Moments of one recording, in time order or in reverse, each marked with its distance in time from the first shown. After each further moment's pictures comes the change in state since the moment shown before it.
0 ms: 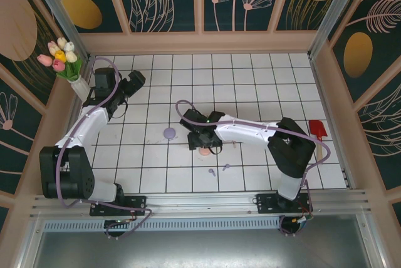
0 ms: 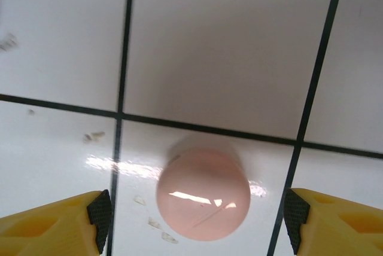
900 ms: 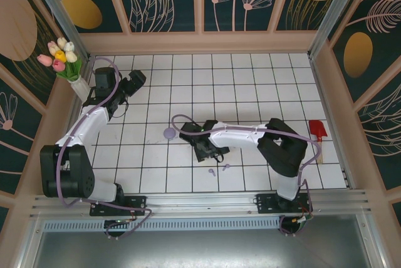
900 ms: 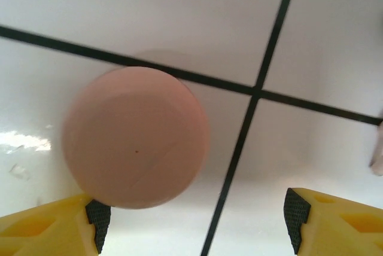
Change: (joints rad) left arm 0.000 0.011 0.000 0.023 0.026 -0.023; right arm 0.045 0.061 -0.038 -0.108 0.114 -0.068
